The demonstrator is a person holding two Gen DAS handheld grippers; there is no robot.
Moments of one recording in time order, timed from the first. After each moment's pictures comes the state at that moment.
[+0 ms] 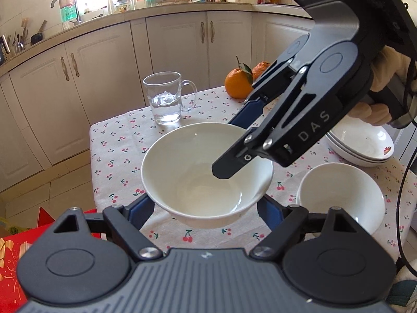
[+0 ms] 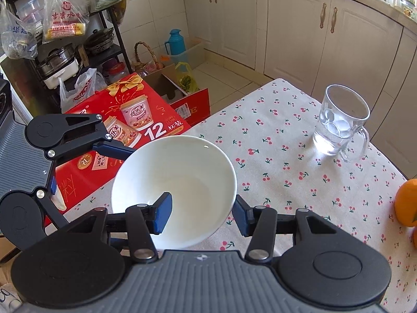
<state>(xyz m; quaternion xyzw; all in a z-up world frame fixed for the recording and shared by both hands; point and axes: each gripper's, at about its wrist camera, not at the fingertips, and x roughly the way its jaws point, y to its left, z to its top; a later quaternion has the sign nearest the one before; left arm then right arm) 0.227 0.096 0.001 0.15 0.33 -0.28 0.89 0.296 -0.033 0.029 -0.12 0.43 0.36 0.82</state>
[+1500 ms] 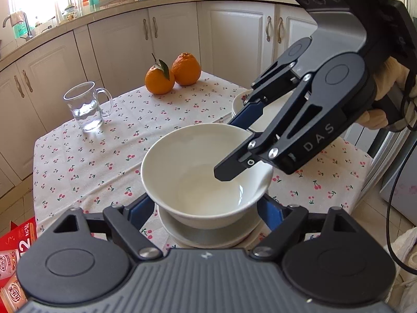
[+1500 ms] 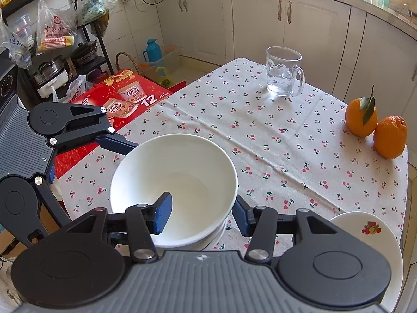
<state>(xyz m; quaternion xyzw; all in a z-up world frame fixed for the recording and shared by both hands) 0.149 0.005 -0.001 0.19 0.34 -0.35 0.85 0.178 -0.140 0.027 -0.08 0.43 0.31 0.84</state>
